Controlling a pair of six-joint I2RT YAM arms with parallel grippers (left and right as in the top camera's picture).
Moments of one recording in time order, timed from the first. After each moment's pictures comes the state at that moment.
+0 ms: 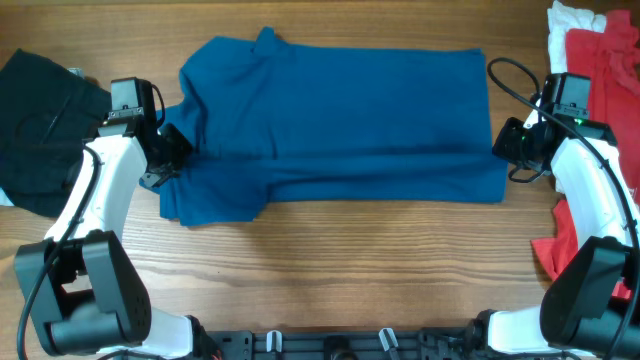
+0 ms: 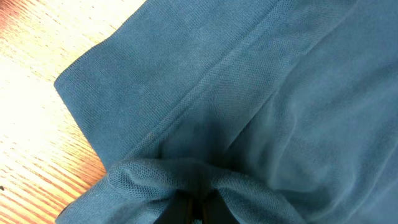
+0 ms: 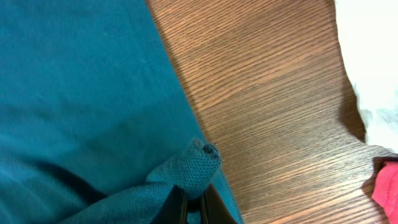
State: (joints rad) left arm 0.14 1.67 1.13 -0.77 0.01 -0.58; right arm -0.23 1.62 1.12 -0.71 0.00 0.23
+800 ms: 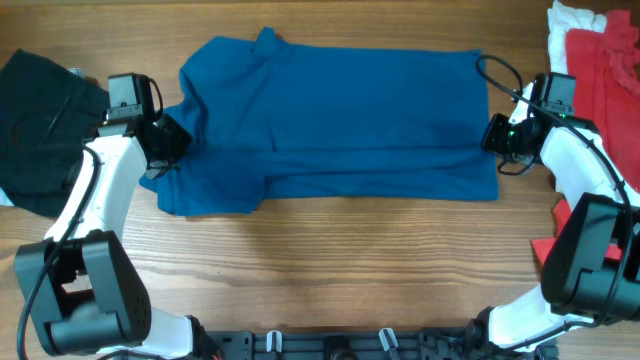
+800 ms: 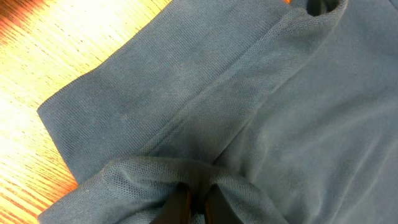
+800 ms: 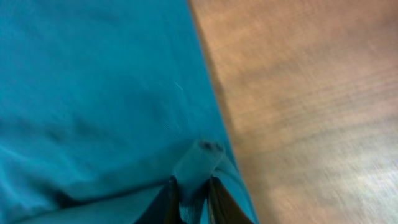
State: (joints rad) left arm 0.14 1.67 1.13 -0.67 0.01 -0.65; right arm -0.23 1.77 1.12 -0.53 -0.15 0.19
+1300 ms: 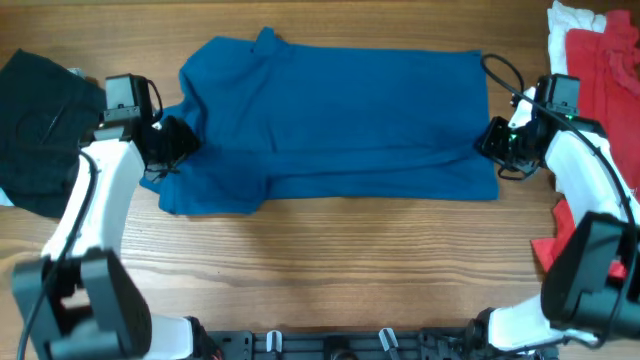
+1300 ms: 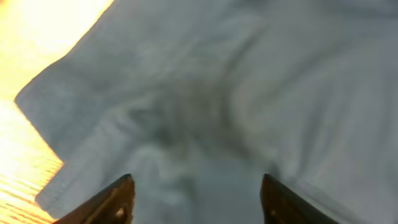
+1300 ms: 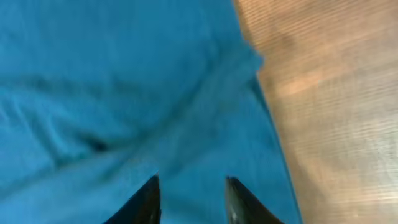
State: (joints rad) left arm 0.13 1.60 1.13 -0.73 0.11 -0.54; right arm -0.23 1.69 1.12 -0.71 -0.24 0.23
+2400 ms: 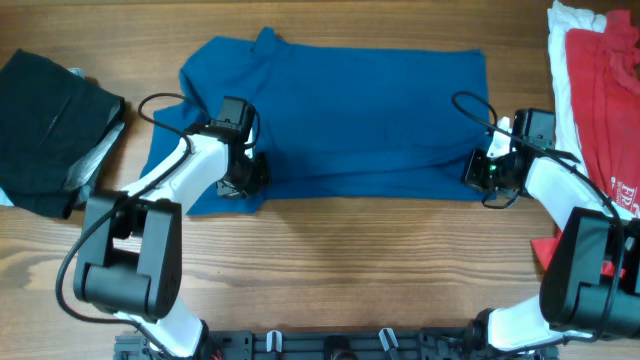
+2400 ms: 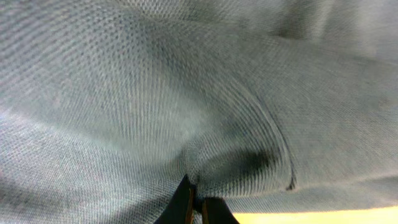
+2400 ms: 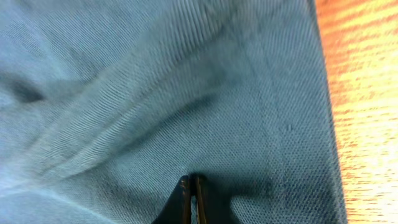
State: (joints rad) left arm -0.24 1.81 1.07 -0.72 0.14 -0.42; right arm -0.21 1.70 0.86 -0.46 -0.26 0.13
